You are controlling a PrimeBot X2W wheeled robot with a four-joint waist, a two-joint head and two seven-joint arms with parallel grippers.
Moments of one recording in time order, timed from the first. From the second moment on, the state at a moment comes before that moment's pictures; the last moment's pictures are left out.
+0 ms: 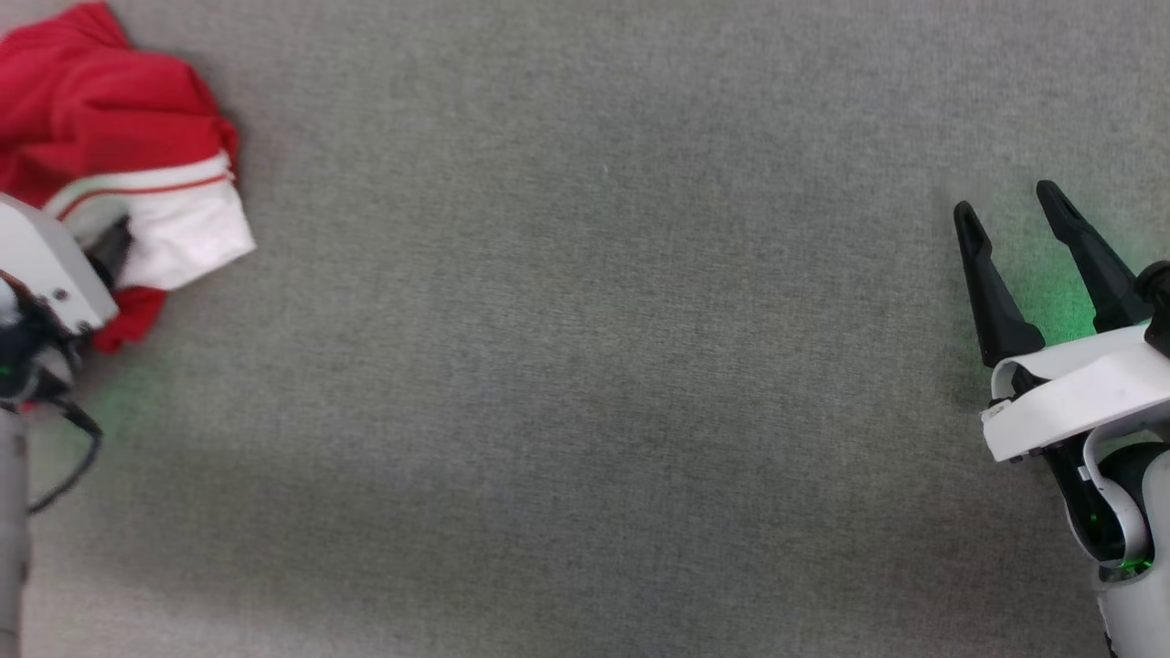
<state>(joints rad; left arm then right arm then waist) -0.85 0.52 -0.01 0.77 -0.62 -0.09 0.53 -0.40 -0.28 0.11 0.02 0.31 0.13 0.00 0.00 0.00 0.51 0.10</state>
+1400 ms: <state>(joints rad) -1.00 0.76 -0.15 0.48 -0.59 -0.10 0.32 -0.28 -0.18 0.10 0.15 0.33 0.13 -0.08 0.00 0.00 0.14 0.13</state>
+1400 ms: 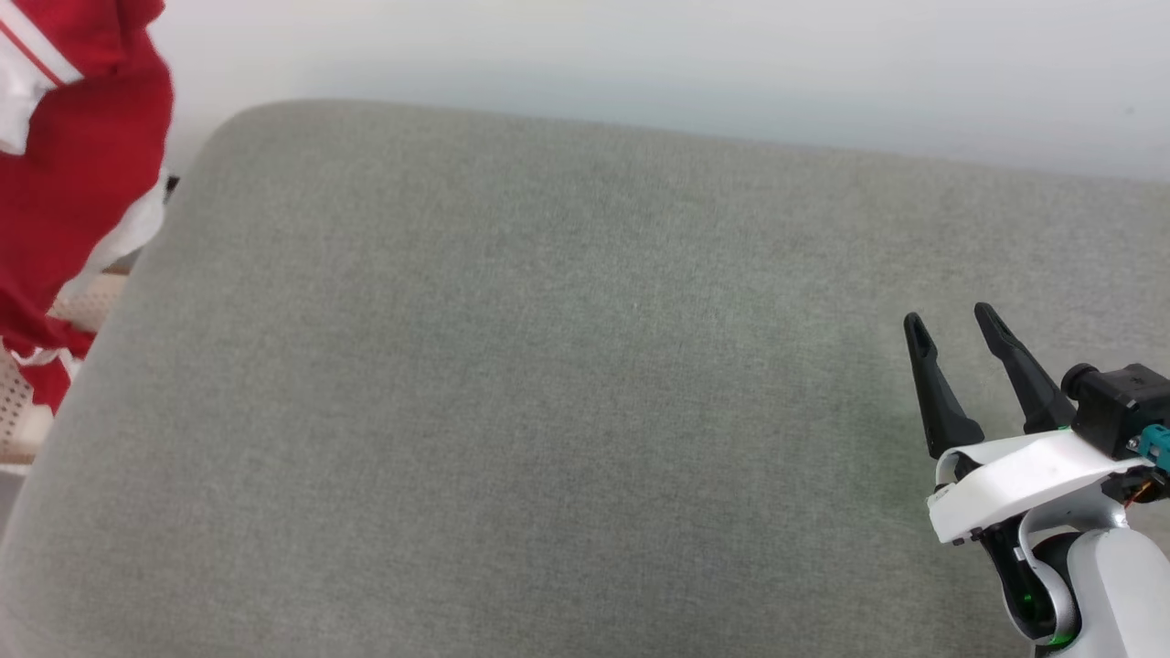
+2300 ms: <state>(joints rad) -0.81 0.66 -0.29 -0.21 -0.66 0.10 0.67 -0.28 -0.15 -0.06 0.22 0.30 0.13 -0.15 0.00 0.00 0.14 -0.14</state>
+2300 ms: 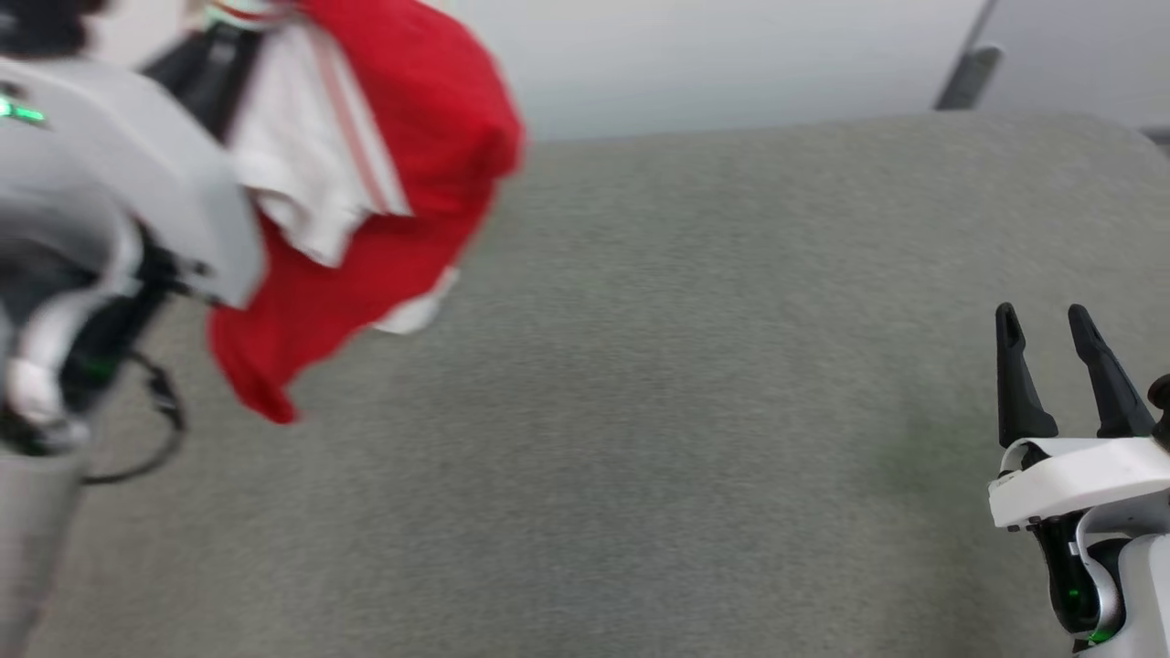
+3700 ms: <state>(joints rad) -0.61 0.36 -0.56 0.27 -0.76 0.03 0.62 -0.33 -0.13 0.04 0.38 0.34 0.13 -0.23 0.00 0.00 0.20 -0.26</state>
